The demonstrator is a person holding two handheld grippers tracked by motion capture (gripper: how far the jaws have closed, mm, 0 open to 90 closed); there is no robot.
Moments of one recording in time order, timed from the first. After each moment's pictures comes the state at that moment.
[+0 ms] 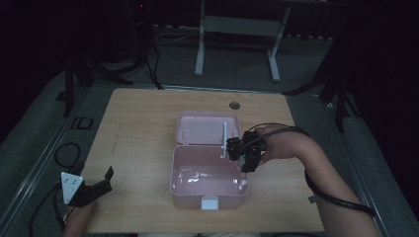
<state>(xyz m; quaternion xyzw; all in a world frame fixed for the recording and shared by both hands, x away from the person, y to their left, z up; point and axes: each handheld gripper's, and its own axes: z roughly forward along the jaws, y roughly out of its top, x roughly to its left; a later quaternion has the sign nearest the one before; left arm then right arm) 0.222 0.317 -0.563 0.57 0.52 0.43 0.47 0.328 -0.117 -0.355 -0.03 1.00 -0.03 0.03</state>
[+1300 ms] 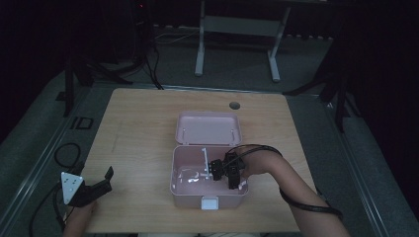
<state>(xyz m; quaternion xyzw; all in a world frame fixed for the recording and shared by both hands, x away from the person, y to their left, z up) 0.222 0.317 -0.563 0.57 0.51 0.43 0.47 0.328 -0.087 -0.450 -0.07 0.99 -0.08 0.00</state>
